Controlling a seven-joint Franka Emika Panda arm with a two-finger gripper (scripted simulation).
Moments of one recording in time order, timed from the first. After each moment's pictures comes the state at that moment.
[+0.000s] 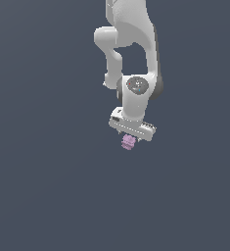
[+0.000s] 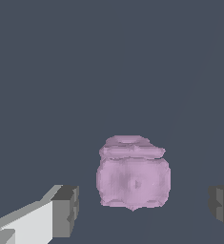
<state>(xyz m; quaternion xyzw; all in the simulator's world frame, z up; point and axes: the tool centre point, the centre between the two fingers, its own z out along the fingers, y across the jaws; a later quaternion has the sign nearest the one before) -0.042 0.072 0.092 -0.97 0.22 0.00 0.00</state>
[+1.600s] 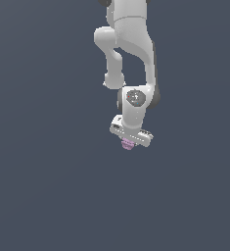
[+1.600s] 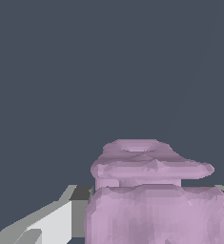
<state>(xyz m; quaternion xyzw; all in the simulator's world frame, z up) -0.043 0.074 0.041 -0.97 0.23 0.00 0.00</state>
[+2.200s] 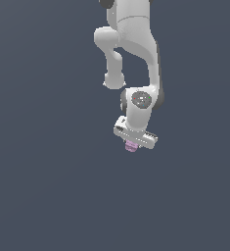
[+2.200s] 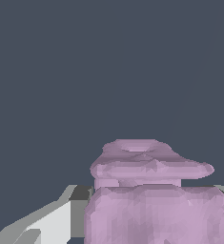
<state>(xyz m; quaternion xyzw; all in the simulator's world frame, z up) -0.029 0.090 0.046 -0.97 0.23 0.00 0.00</state>
